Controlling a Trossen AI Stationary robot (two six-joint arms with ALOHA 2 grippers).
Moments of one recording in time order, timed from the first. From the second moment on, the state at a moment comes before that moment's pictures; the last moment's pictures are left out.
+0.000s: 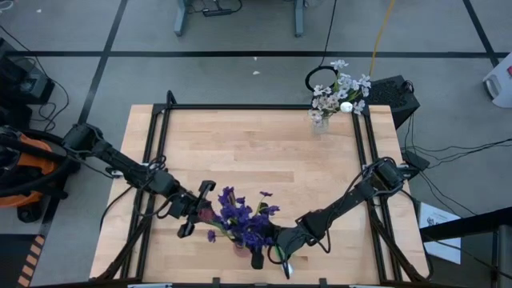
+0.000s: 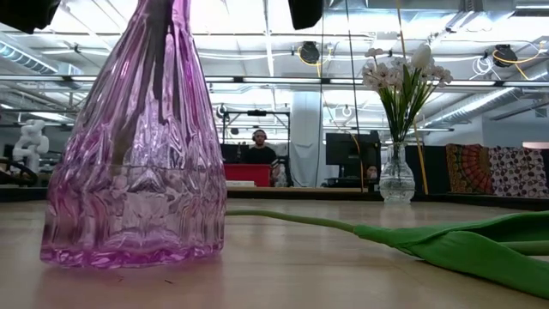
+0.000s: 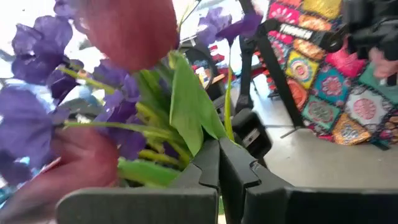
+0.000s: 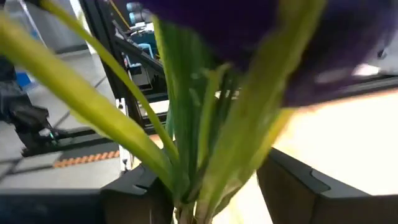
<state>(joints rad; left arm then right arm) -0.45 1.21 0.44 0.96 0.17 0.45 0.55 2.00 1.30 0.54 0.62 0.32</state>
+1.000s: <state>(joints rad) -0.53 1.21 0.50 0.89 0.18 0.45 0.55 2.00 1.63 -0.13 0.46 0.41</state>
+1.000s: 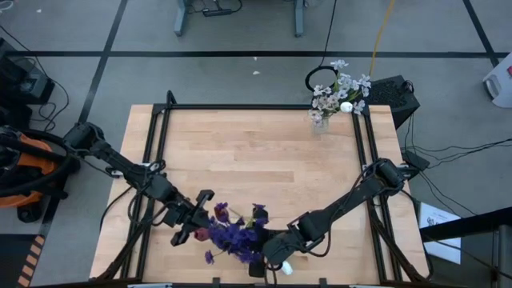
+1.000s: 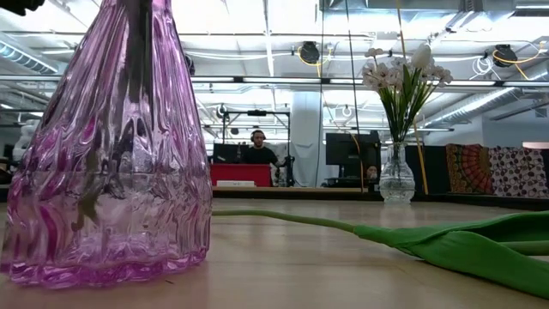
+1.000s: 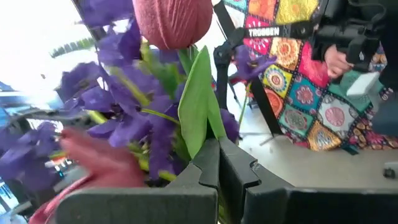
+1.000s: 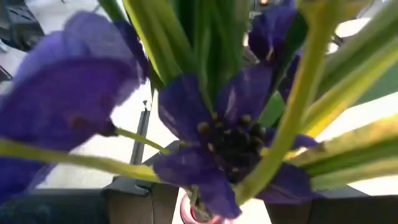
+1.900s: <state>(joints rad) -0.53 1.21 0.53 0.74 0.05 0.16 0.59 1.98 1.65 -0.35 0.26 0.74</state>
